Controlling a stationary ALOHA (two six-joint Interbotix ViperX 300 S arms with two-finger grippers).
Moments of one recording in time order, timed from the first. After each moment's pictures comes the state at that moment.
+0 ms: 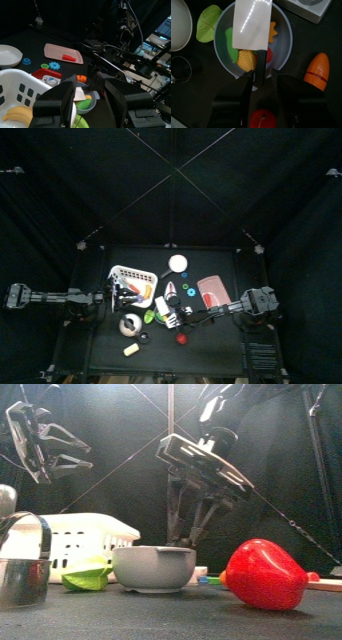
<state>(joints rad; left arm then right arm) 0.12 -0.79 1.30 0.02 -0.48 -0.39 0.16 0.19 0.30 -0.41 0.69 1.48</state>
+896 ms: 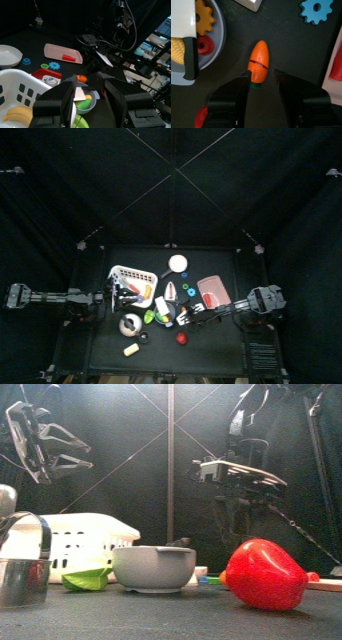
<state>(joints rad) 0.11 -0.79 1.31 0.02 -0.48 -0.39 0.16 0.12 0.43 -0.40 0.91 1.43</state>
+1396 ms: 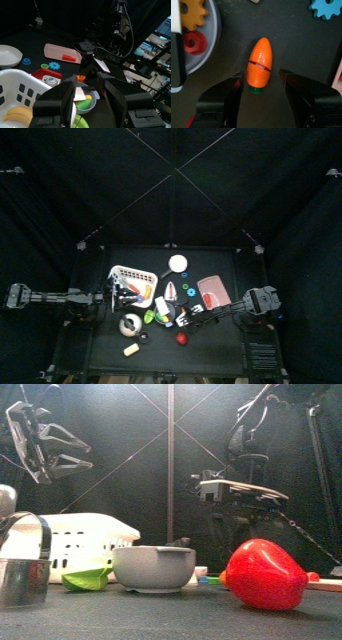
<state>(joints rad) 0.11 -0.79 1.30 0.02 -0.48 -0.39 0.15 0.18 0.44 -0.40 0.86 1.43</state>
